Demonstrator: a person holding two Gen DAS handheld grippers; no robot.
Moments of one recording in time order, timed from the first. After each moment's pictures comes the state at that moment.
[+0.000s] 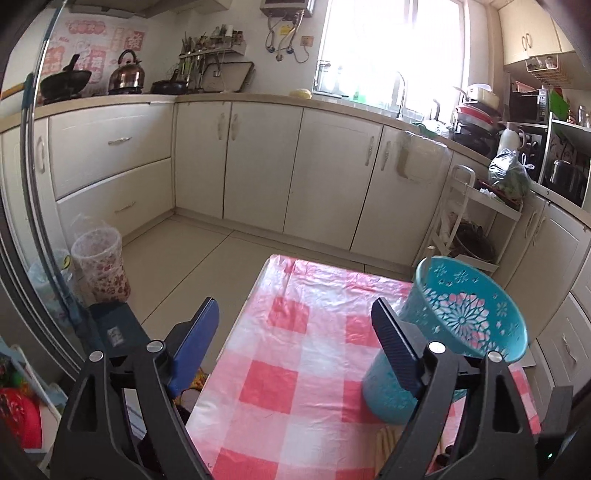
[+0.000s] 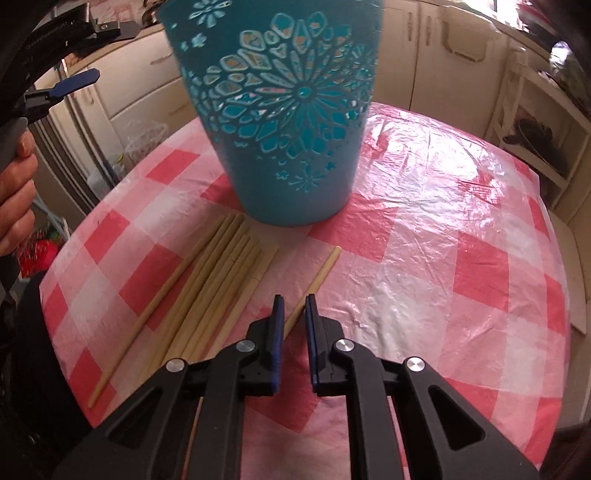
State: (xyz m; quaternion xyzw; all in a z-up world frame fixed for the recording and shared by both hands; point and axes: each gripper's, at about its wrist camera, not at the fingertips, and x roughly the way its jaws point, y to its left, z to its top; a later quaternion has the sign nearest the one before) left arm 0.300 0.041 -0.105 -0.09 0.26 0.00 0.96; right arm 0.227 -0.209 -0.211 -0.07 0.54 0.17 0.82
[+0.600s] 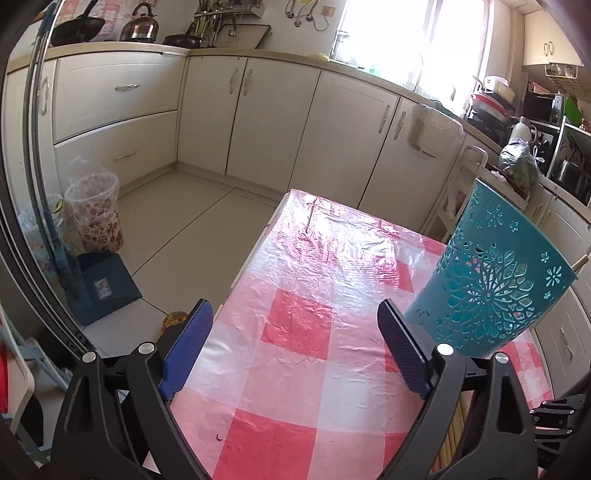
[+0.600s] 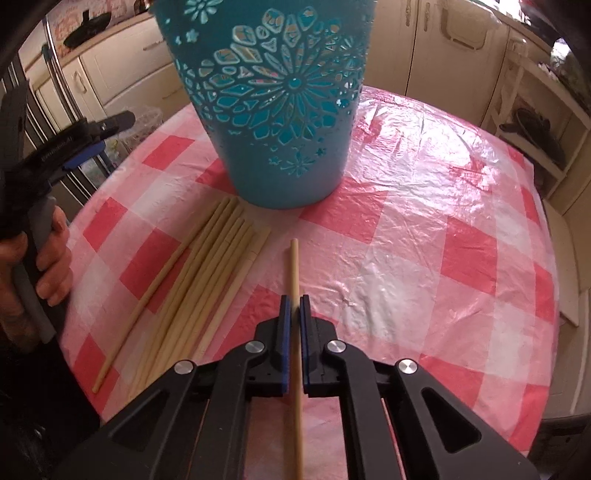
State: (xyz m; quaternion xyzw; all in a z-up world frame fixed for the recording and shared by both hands) left arm 0.300 0.067 -0.189 -0.13 0.31 -0.01 0.94; right arm 0.218 -0.220 -0.202 -0.01 0.56 0.15 0.82
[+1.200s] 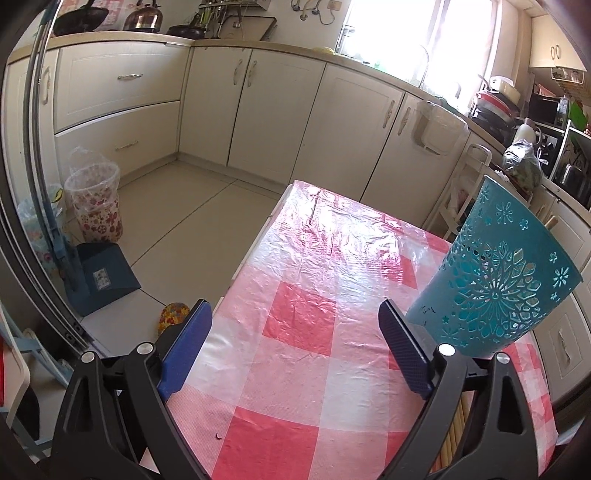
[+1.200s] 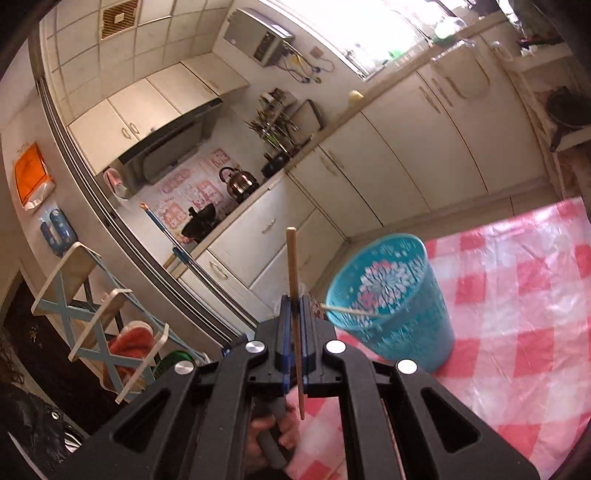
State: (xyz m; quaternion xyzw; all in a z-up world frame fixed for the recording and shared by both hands) left arm 0.303 0.069 -0.195 -0.14 0.32 -0.01 0.94; right arm 0.237 -0.260 -0.026 0.28 0.30 0.31 0.86
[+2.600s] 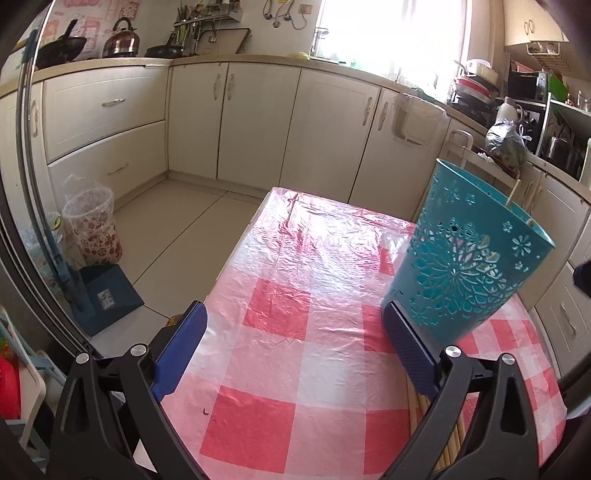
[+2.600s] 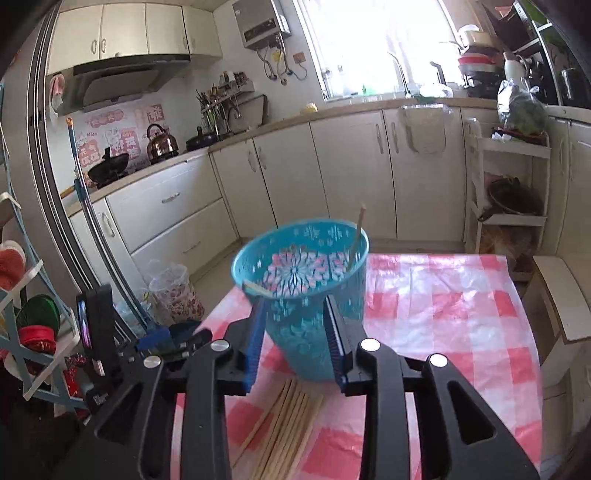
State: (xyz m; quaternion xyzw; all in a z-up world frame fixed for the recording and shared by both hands) left arm 0.277 0.040 -0.173 -0.09 0.31 -0.03 0.95; right arm 0.202 -0.221 -0.108 0.07 0.34 0.12 0.93
